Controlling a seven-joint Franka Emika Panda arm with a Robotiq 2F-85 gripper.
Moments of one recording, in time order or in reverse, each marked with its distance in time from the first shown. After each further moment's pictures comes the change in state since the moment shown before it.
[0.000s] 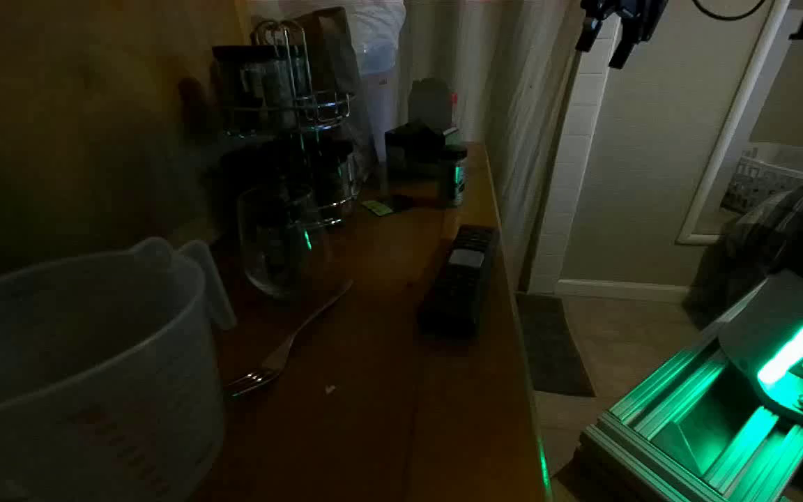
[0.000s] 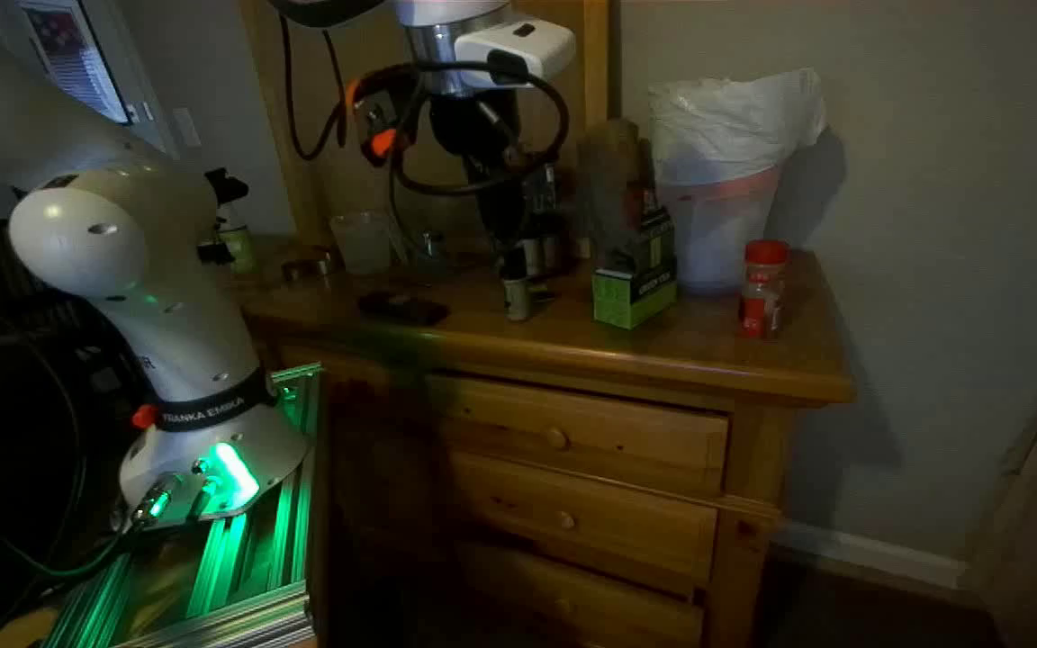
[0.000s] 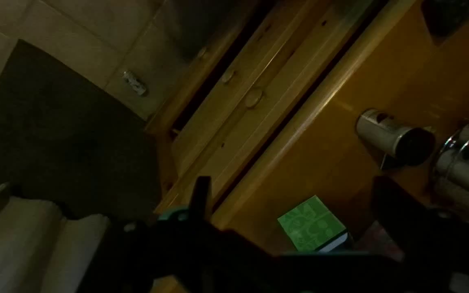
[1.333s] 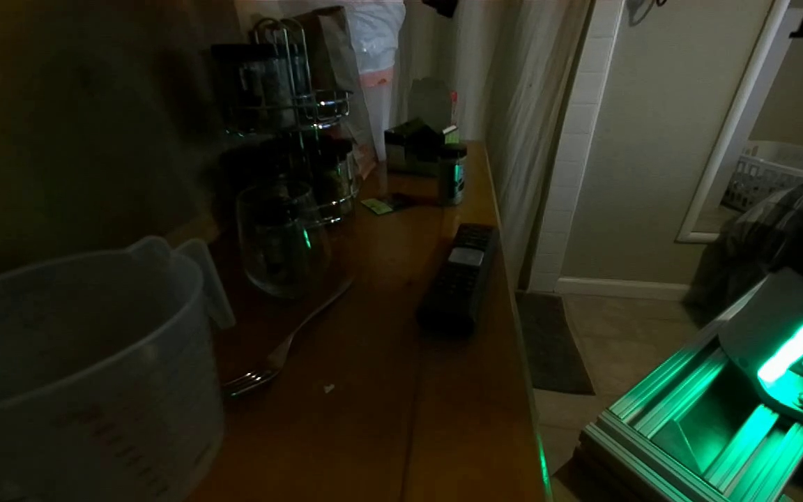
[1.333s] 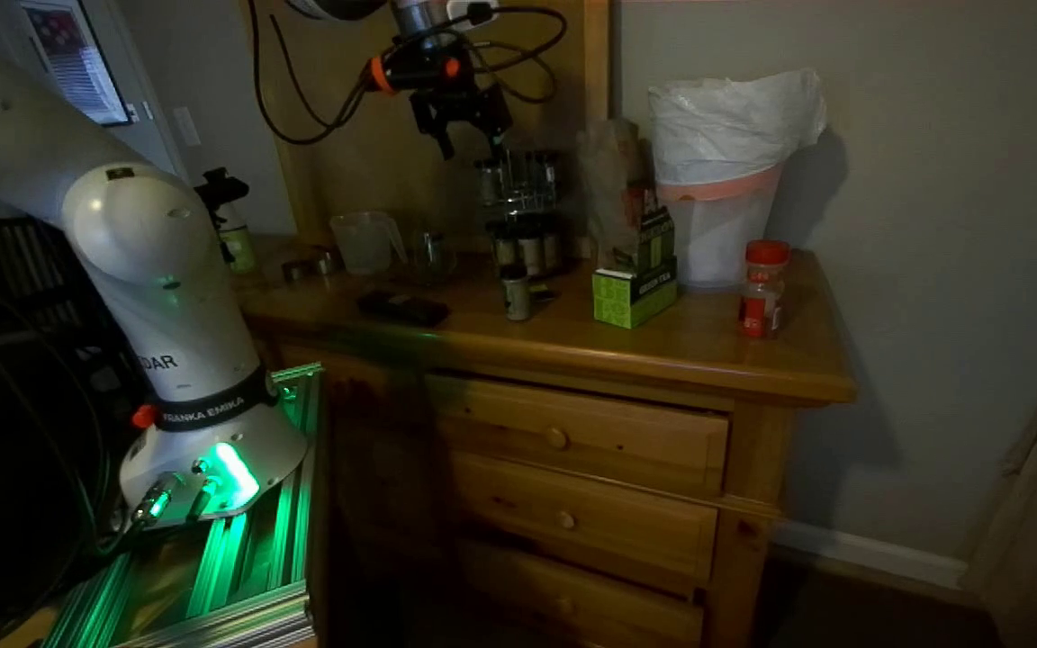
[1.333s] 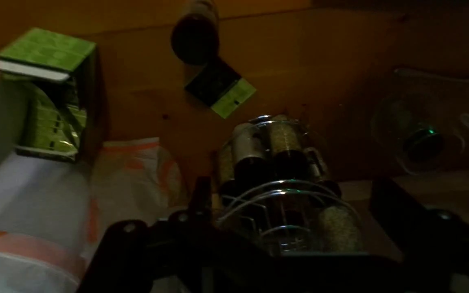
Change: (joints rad) arm 0.444 0.004 0.333 0.033 0.093 0.210 -0.138
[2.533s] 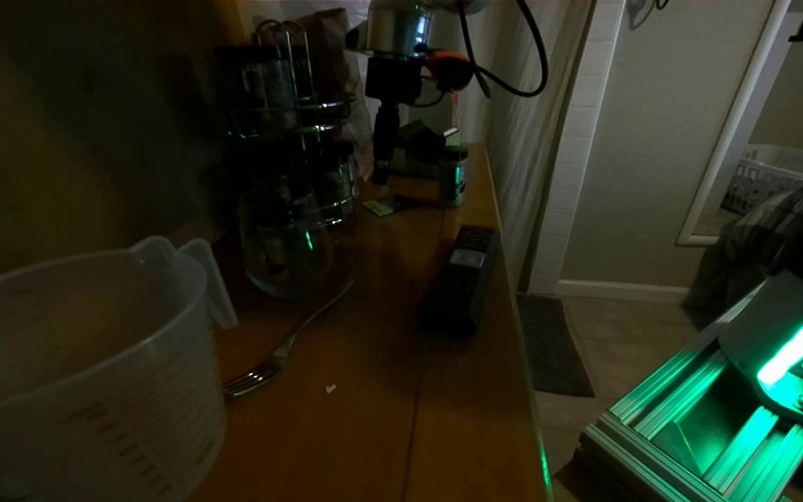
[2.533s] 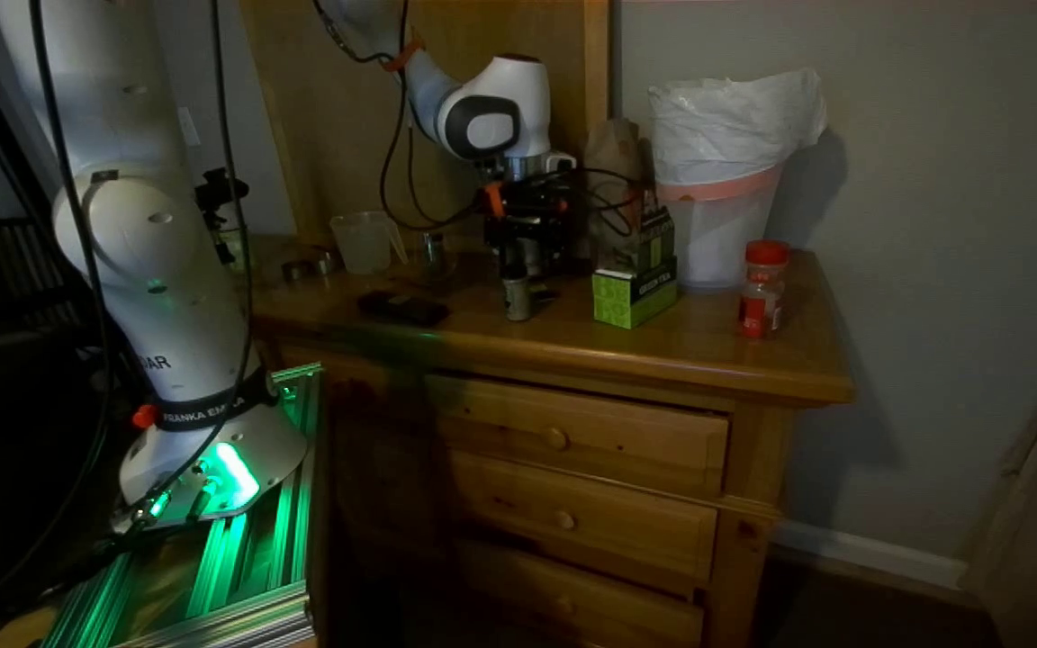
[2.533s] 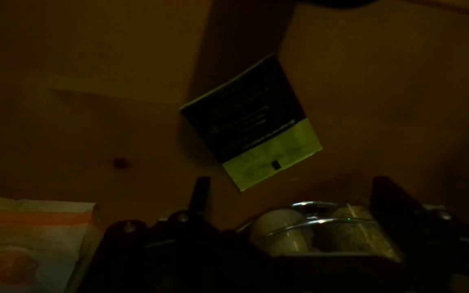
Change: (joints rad) arm -0.134 0.752 0.161 0.270 0.088 0.225 -0.366
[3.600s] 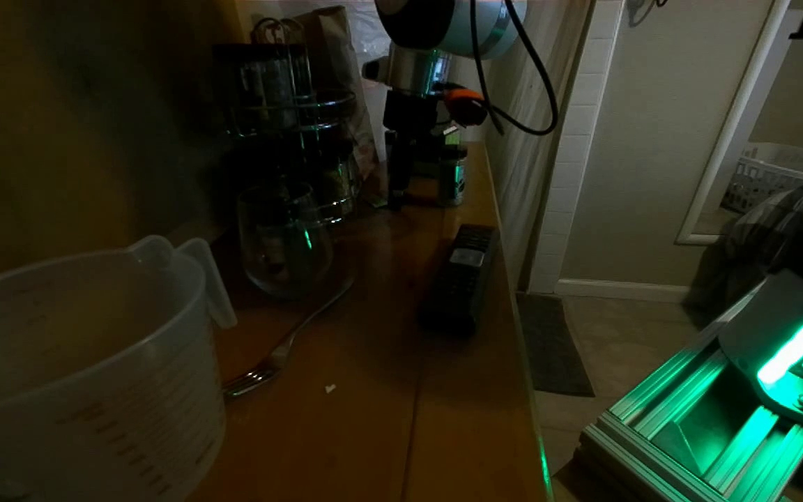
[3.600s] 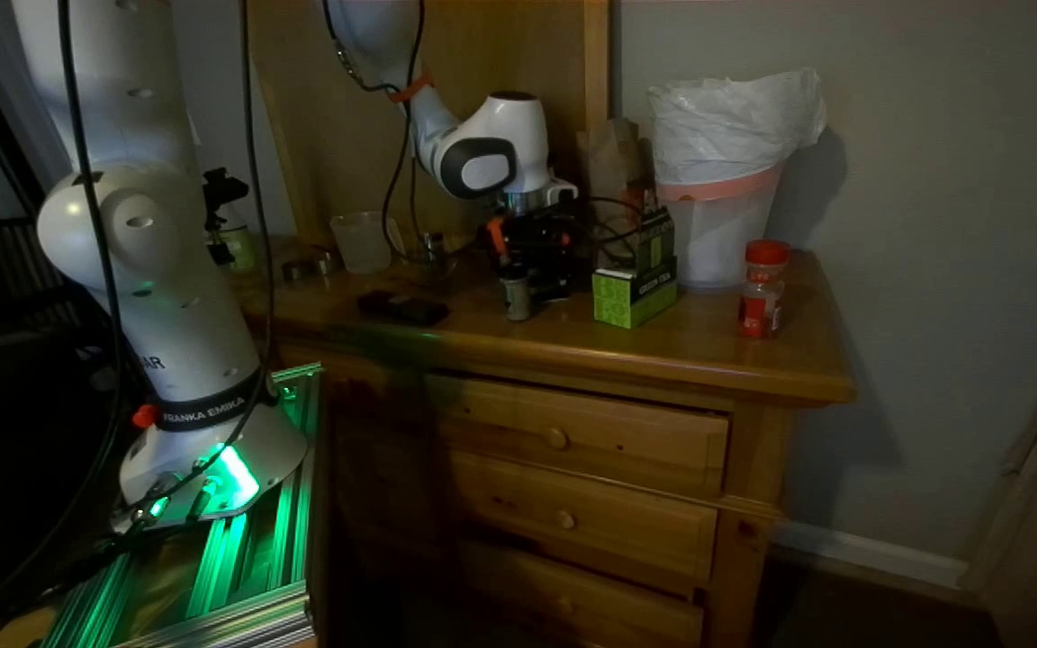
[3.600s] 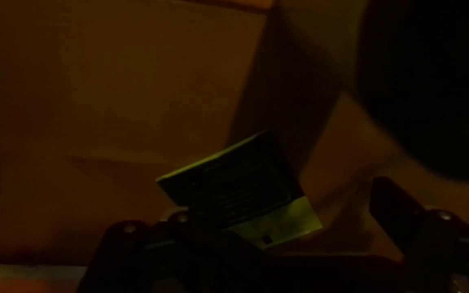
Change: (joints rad) arm -0.116 0.076 0.089 -0.083 -0.001 0.224 -0.044
